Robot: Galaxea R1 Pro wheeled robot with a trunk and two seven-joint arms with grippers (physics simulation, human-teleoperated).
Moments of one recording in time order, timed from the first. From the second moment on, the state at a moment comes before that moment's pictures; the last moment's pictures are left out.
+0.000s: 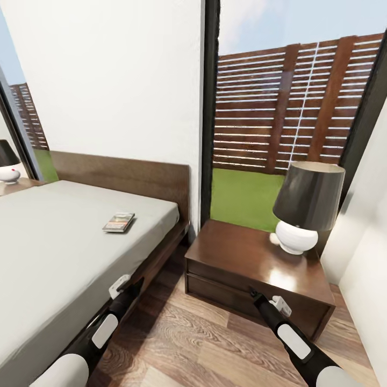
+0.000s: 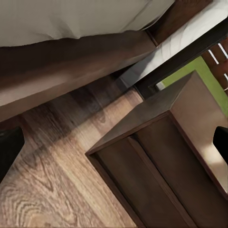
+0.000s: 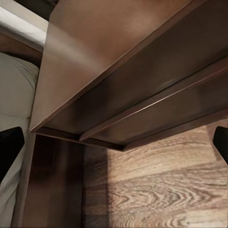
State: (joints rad) left arm -0.59 0.02 0.08 -0.46 0.72 -0.06 -0.23; right arm -0.54 -0.14 0.30 -0.48 -1.25 -0.05 0.20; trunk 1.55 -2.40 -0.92
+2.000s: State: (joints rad) left arm -0.59 0.02 0.06 -0.46 0.71 -0.06 -0.23; right arm -0.54 -0.14 0.30 -0.48 -1.25 -0.06 0.20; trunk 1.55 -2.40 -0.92
